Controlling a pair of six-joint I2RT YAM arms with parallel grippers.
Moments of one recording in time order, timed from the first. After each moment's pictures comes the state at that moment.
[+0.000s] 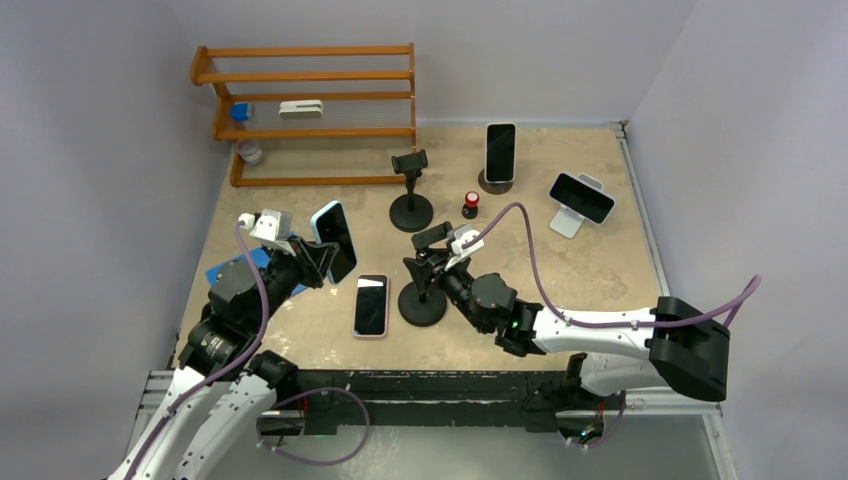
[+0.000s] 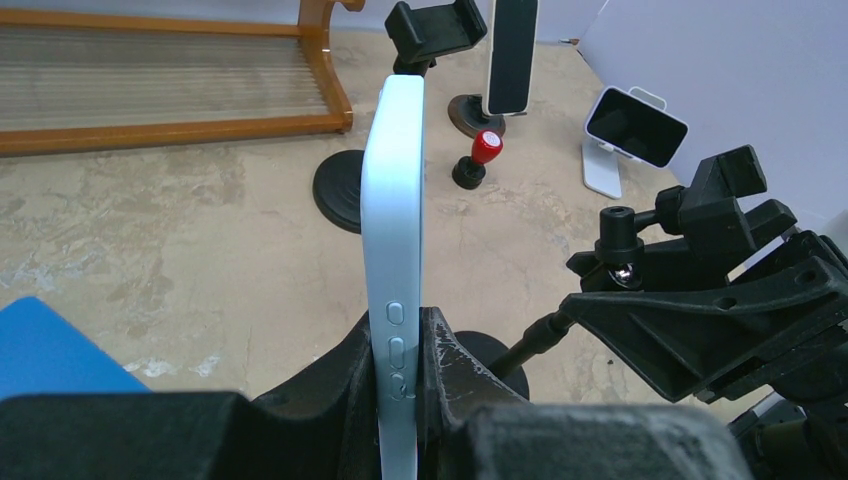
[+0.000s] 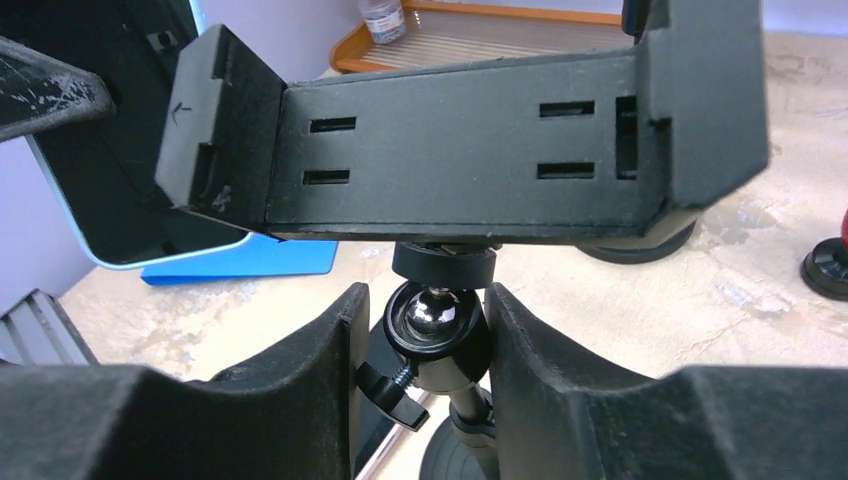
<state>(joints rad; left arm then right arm) -0.47 0.42 0.67 -0.36 -0.01 -0.35 1.17 1.25 0.55 0.71 0.50 0.27</state>
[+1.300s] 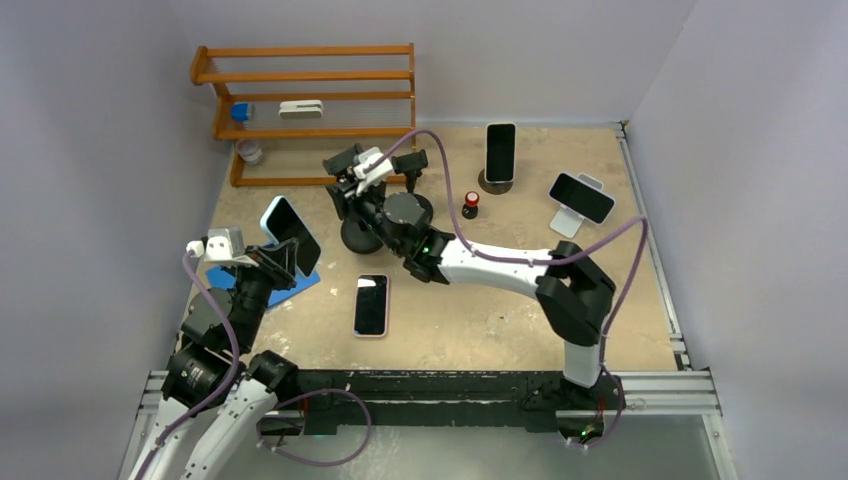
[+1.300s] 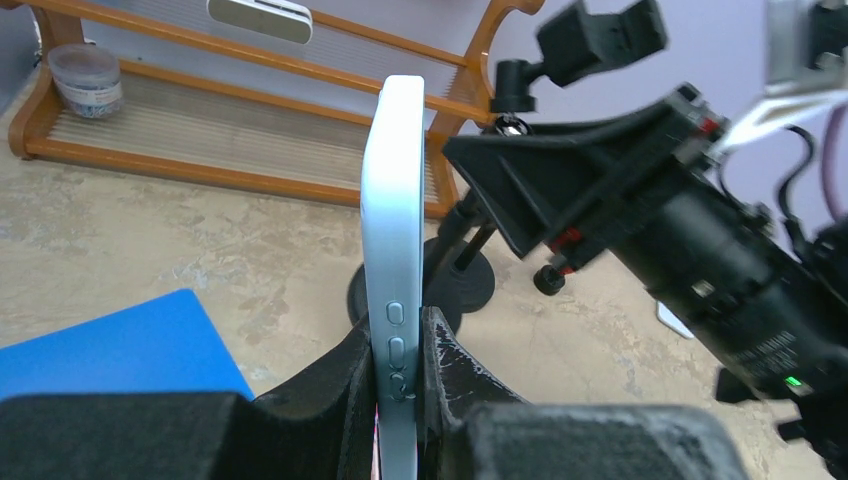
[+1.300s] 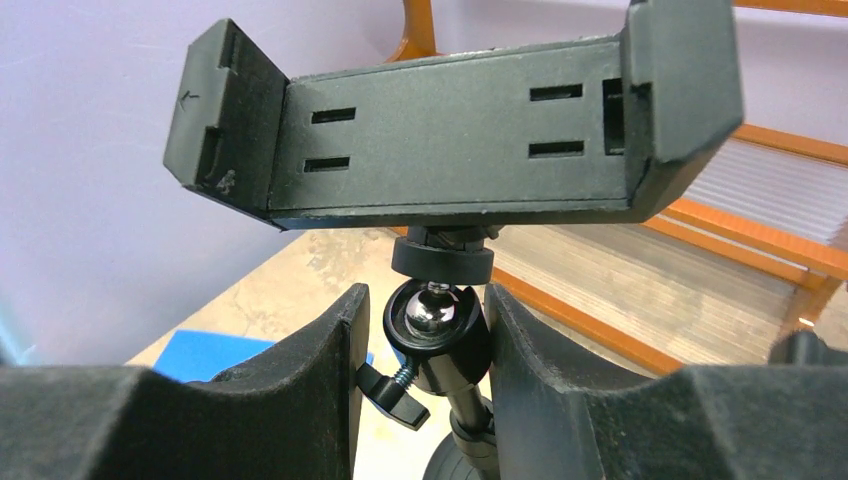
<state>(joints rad) -0.46 0.24 0.67 -0.41 -0.33 -0.39 1.05 1.84 1.34 0.64 0.33 0.07</state>
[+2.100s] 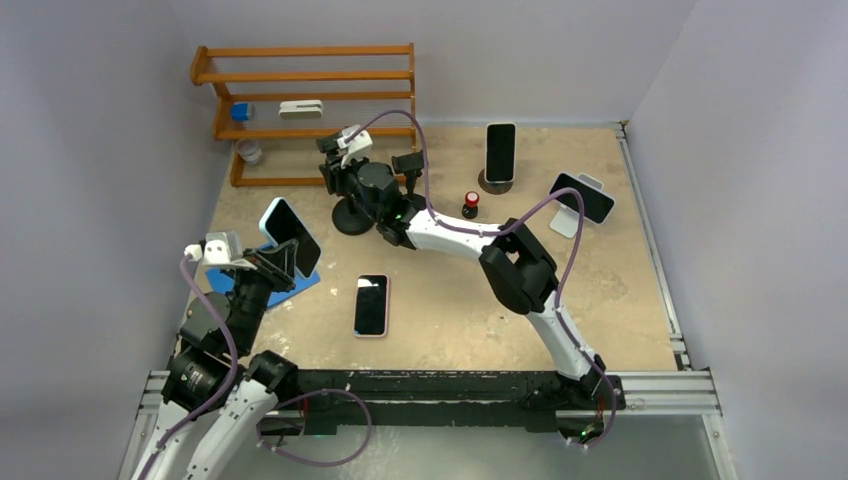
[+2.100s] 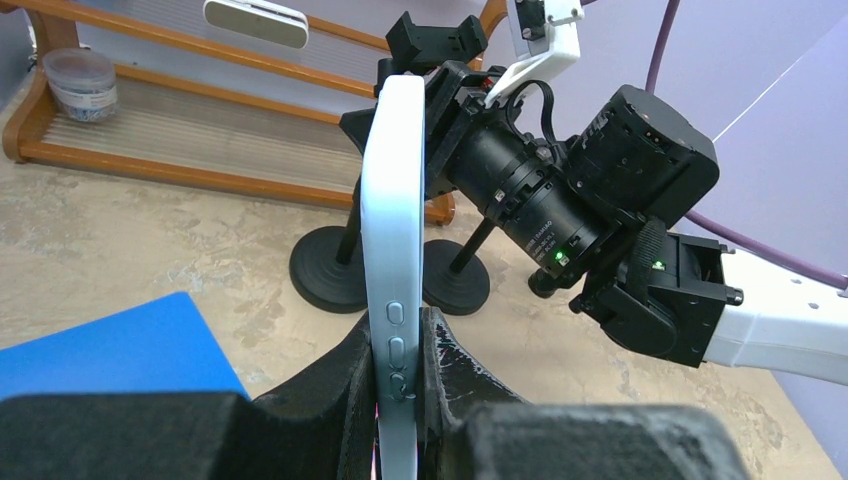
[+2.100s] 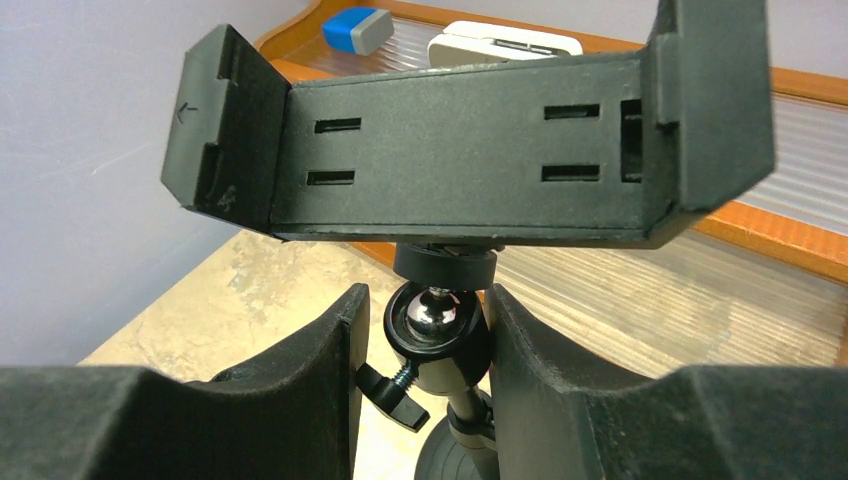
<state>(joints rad) -0.46 0.21 0.66 -0.41 -0.32 -0.39 0.92 2.27 1.81 0.51 0.25 0.13</state>
